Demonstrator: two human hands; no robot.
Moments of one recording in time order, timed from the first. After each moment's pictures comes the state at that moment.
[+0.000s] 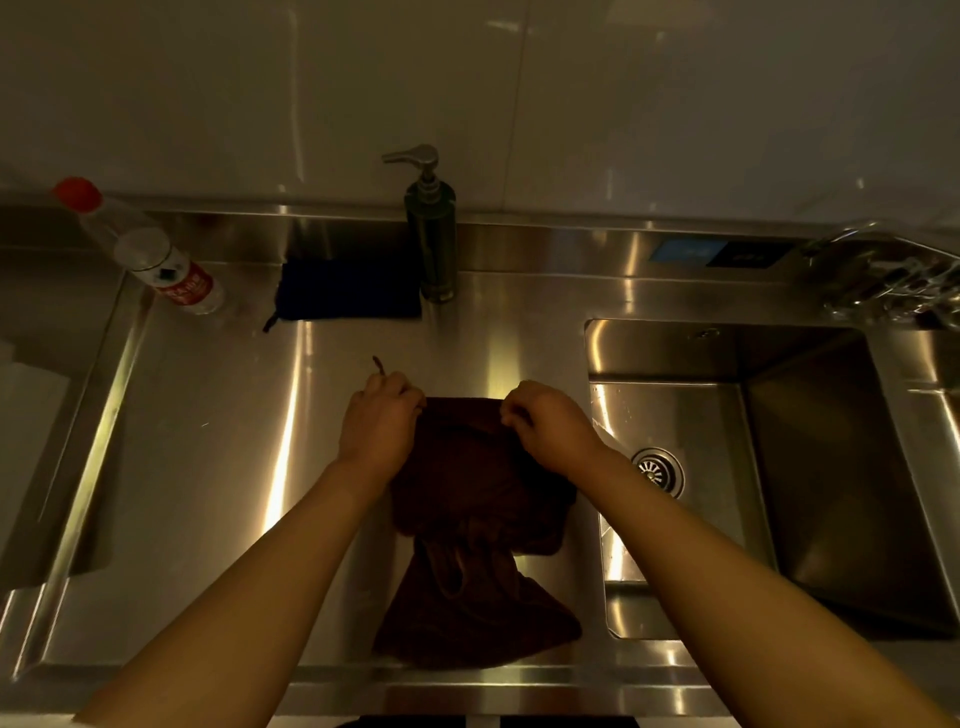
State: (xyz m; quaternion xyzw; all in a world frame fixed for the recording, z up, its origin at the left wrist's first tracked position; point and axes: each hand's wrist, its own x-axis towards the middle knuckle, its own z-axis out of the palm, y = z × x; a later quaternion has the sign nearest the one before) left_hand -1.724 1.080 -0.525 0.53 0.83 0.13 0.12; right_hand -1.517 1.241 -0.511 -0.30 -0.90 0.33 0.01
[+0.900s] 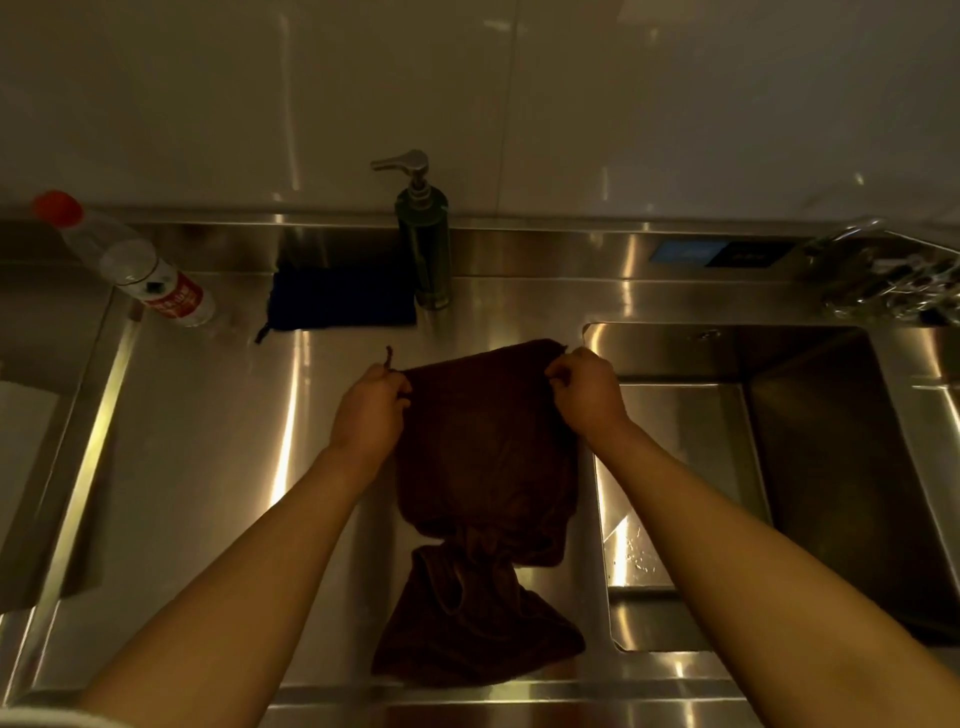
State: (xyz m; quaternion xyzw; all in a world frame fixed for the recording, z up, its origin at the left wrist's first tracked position) left_hand -1.747 1.100 -0.530 0.44 0.85 0.21 0.20; right_hand -1.513 1.298 -0.524 -0.47 -0.82 0.30 0.07
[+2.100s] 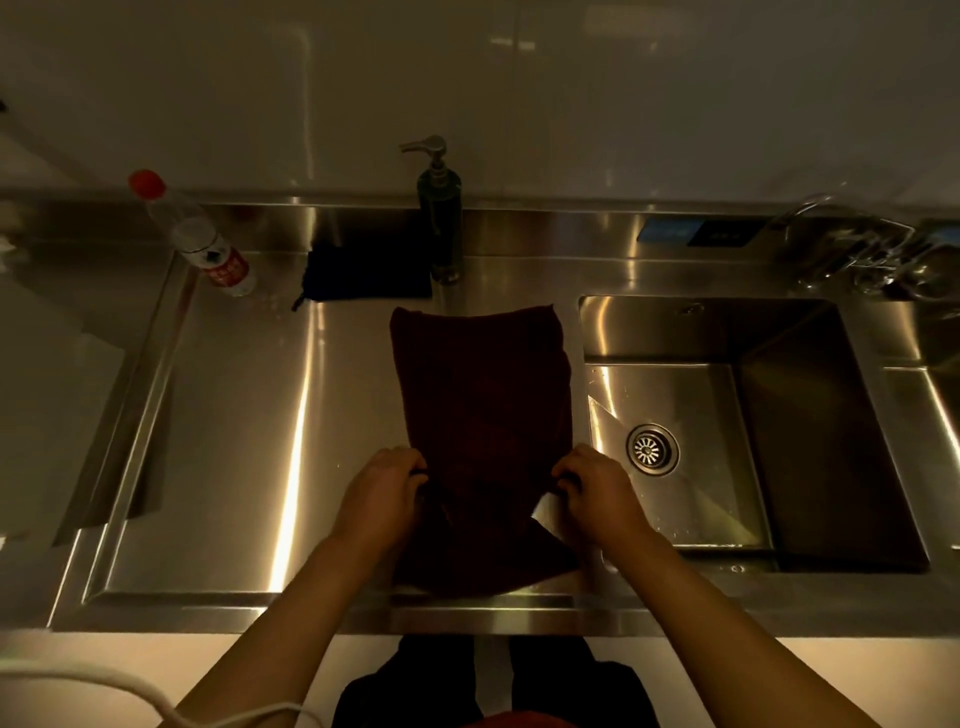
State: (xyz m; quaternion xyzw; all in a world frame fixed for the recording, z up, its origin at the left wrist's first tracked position) left_hand -1.646 0.951 -0.500 0.46 0.83 0.21 0.24; right_hand -1.393 1.133 -0.491 -0.41 -0.84 0.35 0.01
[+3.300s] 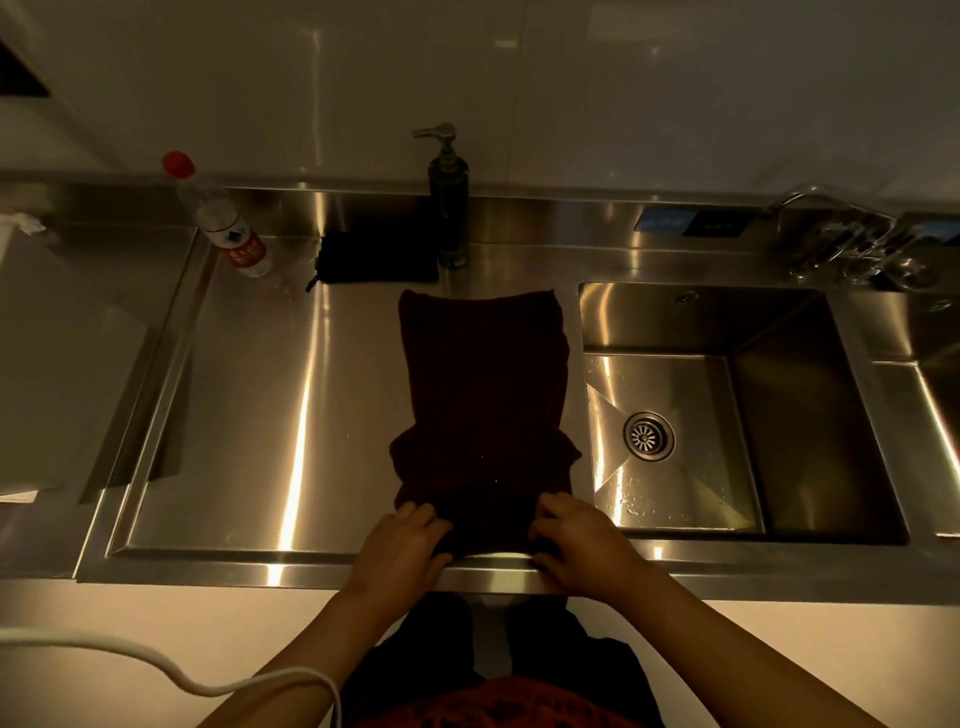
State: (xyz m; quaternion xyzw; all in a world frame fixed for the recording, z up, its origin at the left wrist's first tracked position) left_hand -1.575 0.869 -0.512 0.59 0.76 0.08 0.24; right_hand -1.346 1.064 -0.502 -0.18 -0.95 0.25 -0.11
